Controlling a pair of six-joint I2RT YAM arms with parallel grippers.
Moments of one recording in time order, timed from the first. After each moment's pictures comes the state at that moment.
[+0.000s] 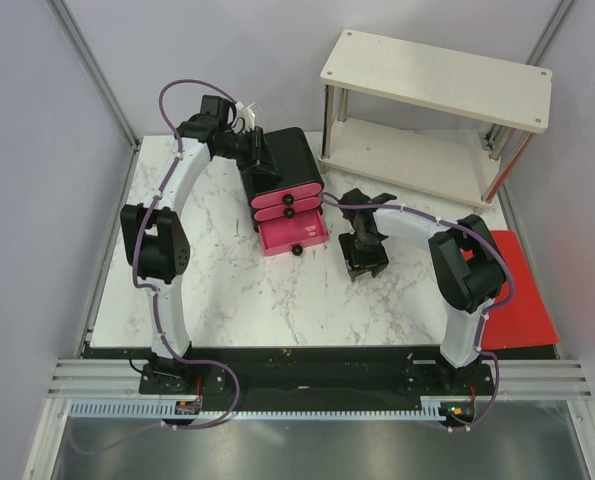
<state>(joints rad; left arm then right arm) -0.20 2.11 2.02 -0.84 0.77 -0.21 0.53 1.89 1.27 -0.87 -0.02 0.35</state>
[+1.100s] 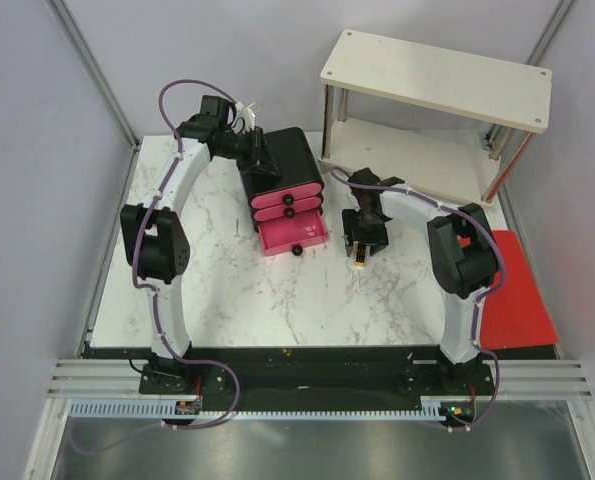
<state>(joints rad) -0.20 2.11 2.01 -0.84 0.77 -0.21 0.43 1.98 1.41 -0.80 -0.05 0.39</state>
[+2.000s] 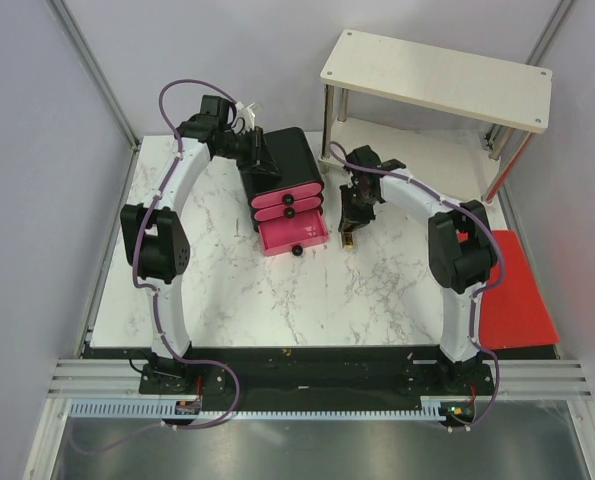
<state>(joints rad) -0.20 2.11 2.02 -0.84 0.77 -0.21 0.41 2.05 1.60 -0.80 -0.14 0.37</state>
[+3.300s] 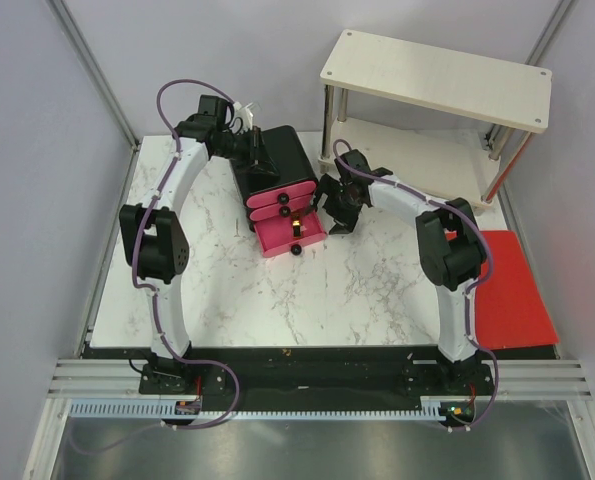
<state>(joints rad) -0.19 2.11 2.02 -0.85 0.76 -0.21 0.46 2.09 1.60 -0.55 -0.28 0.94</state>
